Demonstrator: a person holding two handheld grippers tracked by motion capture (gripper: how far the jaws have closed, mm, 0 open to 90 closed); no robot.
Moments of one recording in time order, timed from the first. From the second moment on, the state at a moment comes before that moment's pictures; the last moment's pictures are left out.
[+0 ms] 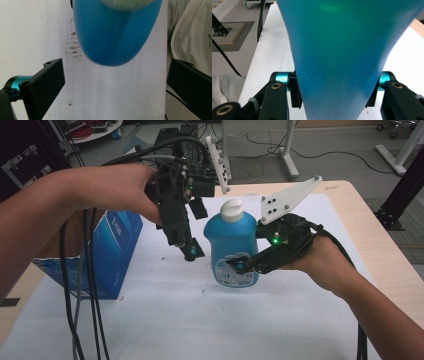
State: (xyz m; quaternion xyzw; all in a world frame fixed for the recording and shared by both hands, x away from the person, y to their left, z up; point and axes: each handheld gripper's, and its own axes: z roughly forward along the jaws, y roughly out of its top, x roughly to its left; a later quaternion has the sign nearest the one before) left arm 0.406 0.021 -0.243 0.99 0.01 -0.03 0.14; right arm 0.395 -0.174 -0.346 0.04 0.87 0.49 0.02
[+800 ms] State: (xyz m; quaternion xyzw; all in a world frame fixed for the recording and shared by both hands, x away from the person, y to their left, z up) left arm 0.405 0.009 -0.240 0.99 0.00 -0.04 0.15; right arm 0.393 -0.143 -0.346 0.02 0.88 0.48 0.00
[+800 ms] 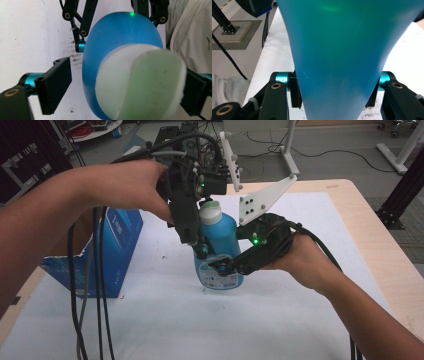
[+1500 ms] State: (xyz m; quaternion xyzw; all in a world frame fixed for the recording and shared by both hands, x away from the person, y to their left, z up) left arm 0.403 0.007 -0.241 0.99 -0.02 -0.05 0.14; right arm 0.391 -0.141 -0.346 0.01 0.87 0.49 -0.01
